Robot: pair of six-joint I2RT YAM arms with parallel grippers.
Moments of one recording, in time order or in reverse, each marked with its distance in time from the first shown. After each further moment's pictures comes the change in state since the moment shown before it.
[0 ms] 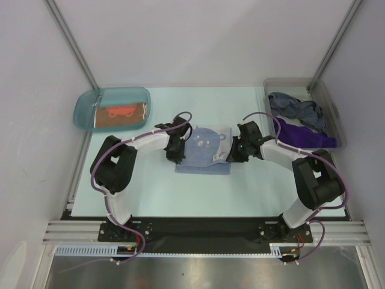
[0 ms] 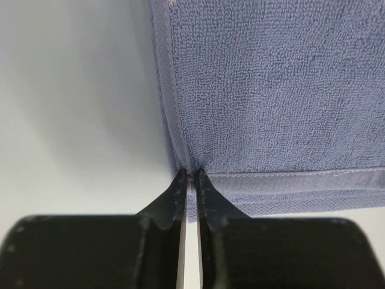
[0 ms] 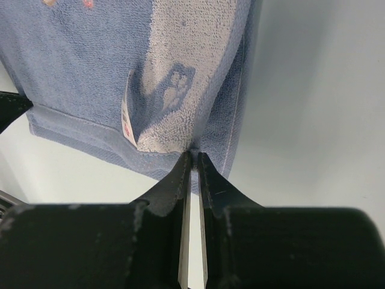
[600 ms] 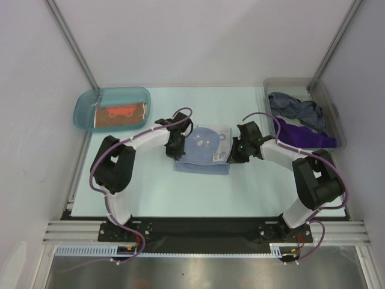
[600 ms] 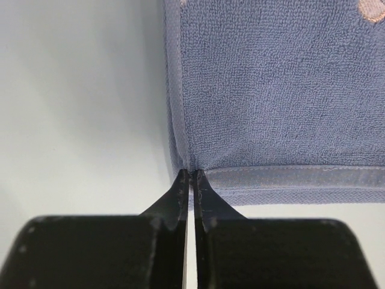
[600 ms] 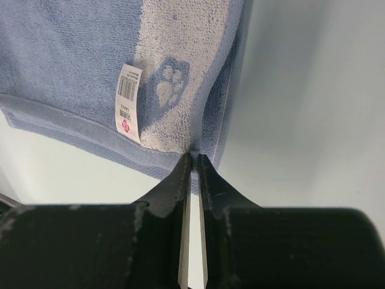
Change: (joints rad) left arm -0.003 0.000 0.085 -0.096 -0.043 -0.004; right arm 0.000 -0.001 0.002 -0.022 0.000 -0.023
